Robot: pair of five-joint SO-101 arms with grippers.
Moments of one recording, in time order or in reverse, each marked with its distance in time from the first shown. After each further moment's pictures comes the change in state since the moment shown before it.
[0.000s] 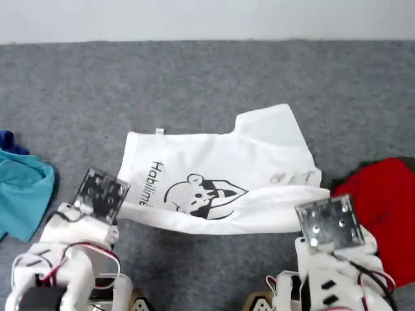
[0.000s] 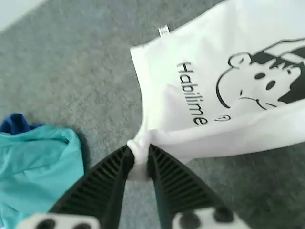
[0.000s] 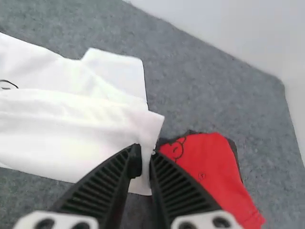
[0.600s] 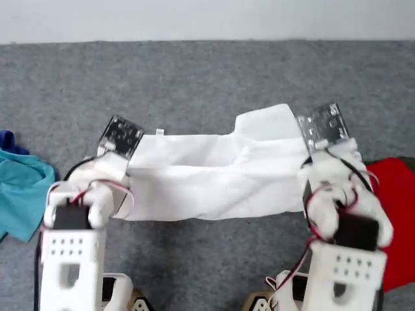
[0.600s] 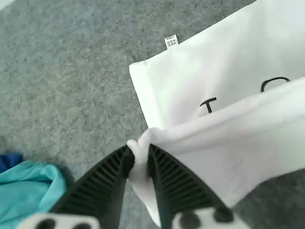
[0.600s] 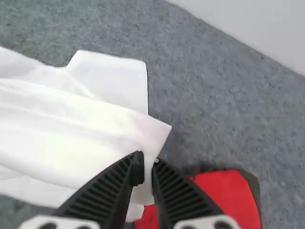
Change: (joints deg) left arm 0.3 31.6 12.0 -36.3 -0.2; right arm -0.4 26.6 16.0 -35.2 2.2
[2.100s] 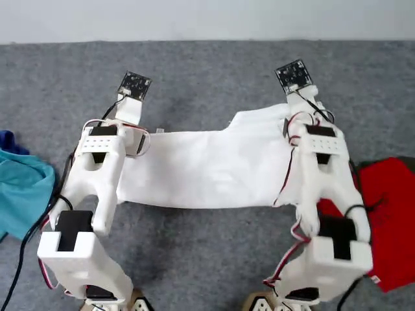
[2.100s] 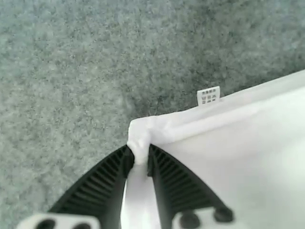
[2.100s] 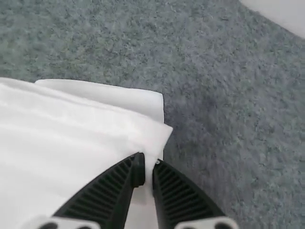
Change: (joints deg) left arm 0.0 63.3 -33.8 -20.4 8.5; right arm -3.1 65.9 -20.8 -38.3 -2.0
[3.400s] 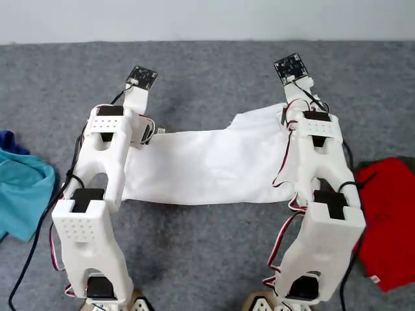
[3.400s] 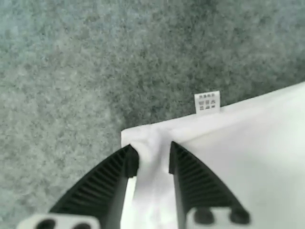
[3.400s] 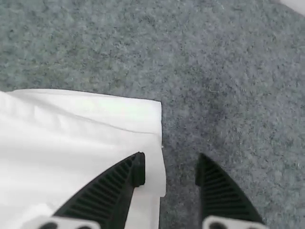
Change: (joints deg) left arm 1.0 17.9 -24.5 15.9 0.2; right arm 0.2 15.8 -17.1 4.3 0.0
